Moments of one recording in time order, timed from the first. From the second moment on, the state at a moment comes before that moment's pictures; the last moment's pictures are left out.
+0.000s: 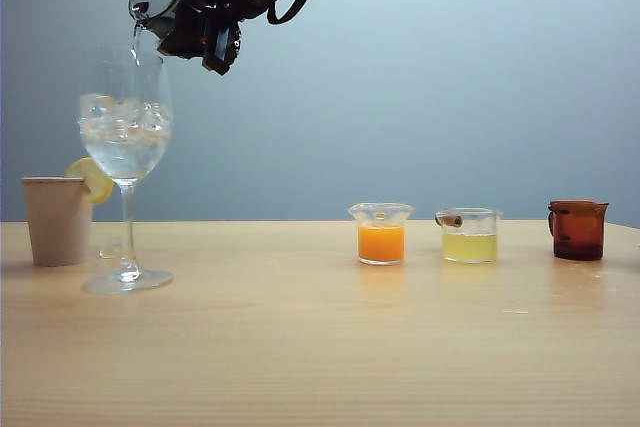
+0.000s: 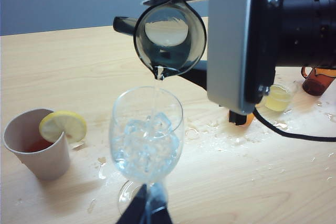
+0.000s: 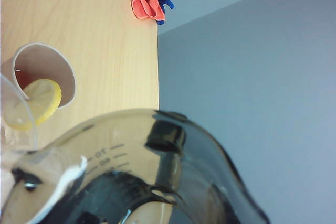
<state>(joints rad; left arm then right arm) -0.28 0.59 0.78 -0.47 0.14 -0.02 0.77 1.95 1.63 0.15 -0.20 -1.23</state>
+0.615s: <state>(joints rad) -0.28 0.59 0.78 -0.47 0.14 -0.02 0.77 1.95 1.63 0.16 -0.20 -1.29</state>
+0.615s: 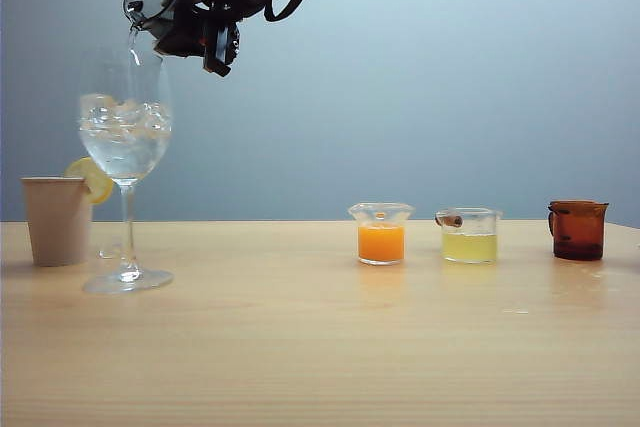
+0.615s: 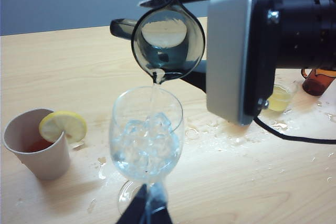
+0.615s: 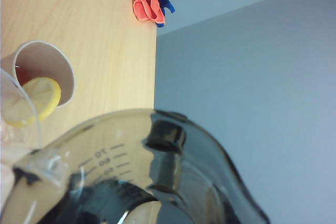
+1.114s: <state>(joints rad) -0.28 0.59 0.78 -0.47 0.14 -0.02 0.78 1.95 1.63 0.16 -0.20 -1.34</state>
